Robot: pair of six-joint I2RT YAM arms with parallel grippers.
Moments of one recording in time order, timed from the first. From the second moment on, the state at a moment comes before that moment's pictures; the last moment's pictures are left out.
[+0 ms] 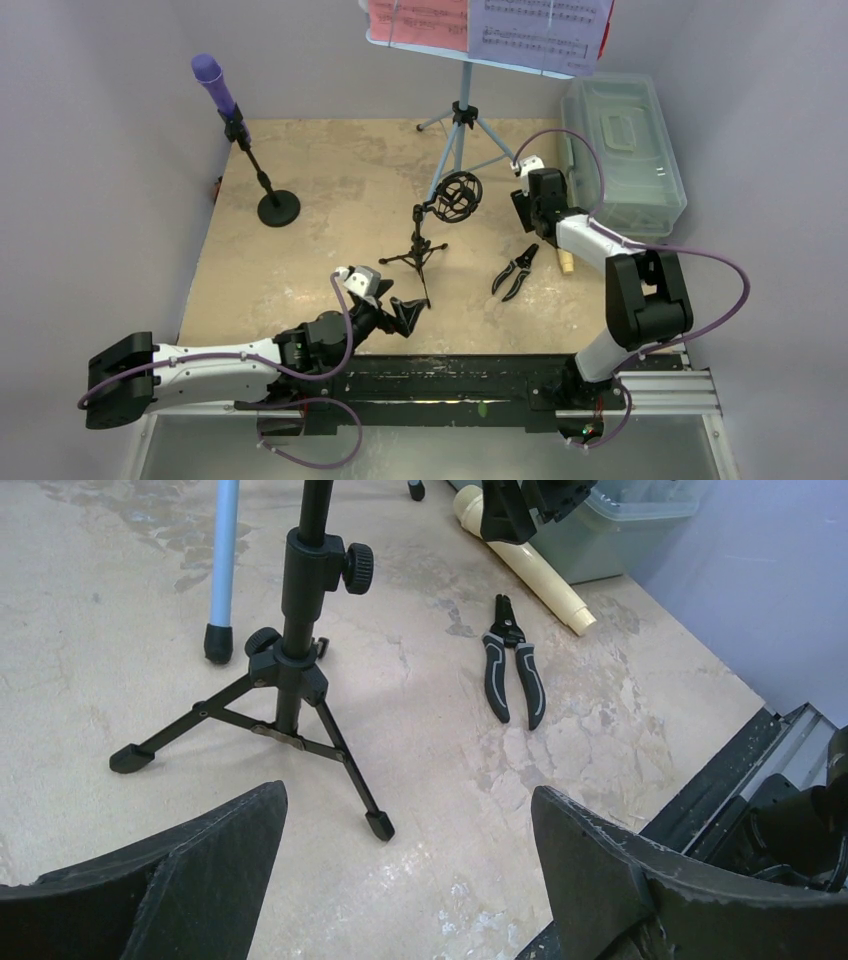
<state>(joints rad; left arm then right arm) -1.24 0.82 0.19 0.56 -0.58 -0.38 0.23 1.62 0.93 -0.05 0.37 -0.25</state>
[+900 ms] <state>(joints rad) -0.97 0.90 0.34 0.50 -0.37 -0.30 0.13 1.37 1.02 -0.45 -0.44 -0.47</state>
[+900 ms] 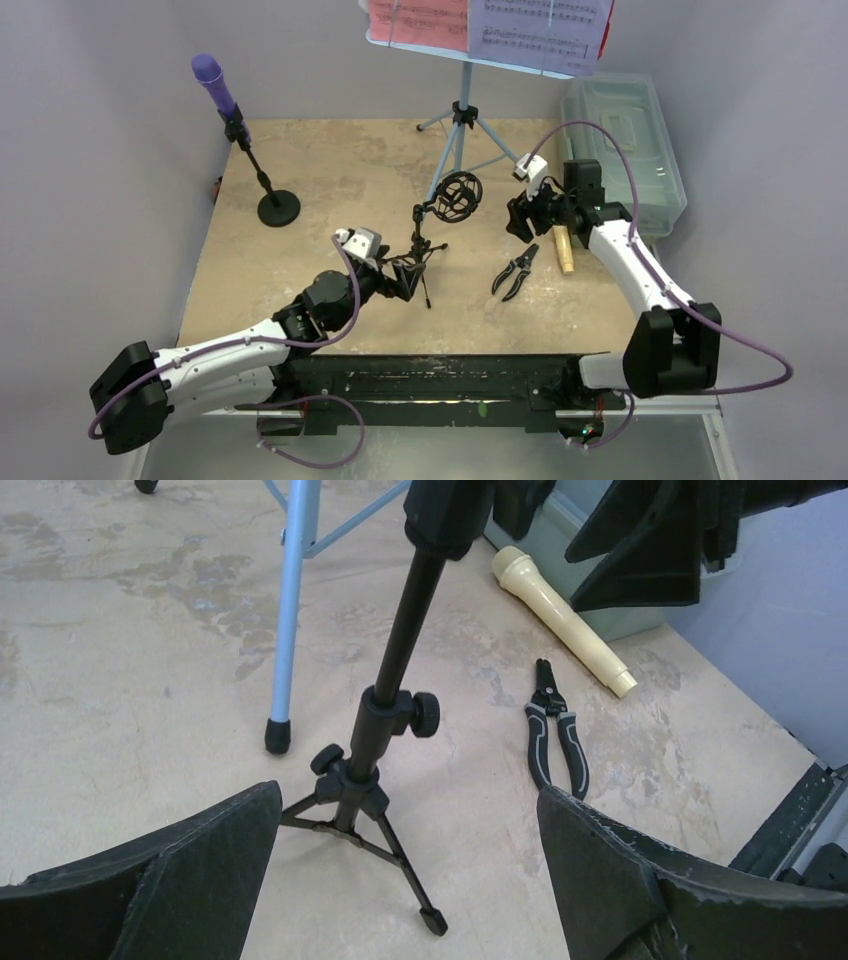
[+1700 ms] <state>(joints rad) -0.71 0.99 0.42 0.55 0.06 -0.25 -0.09 1.12 0.93 -0.48 -1.26 -0.50</state>
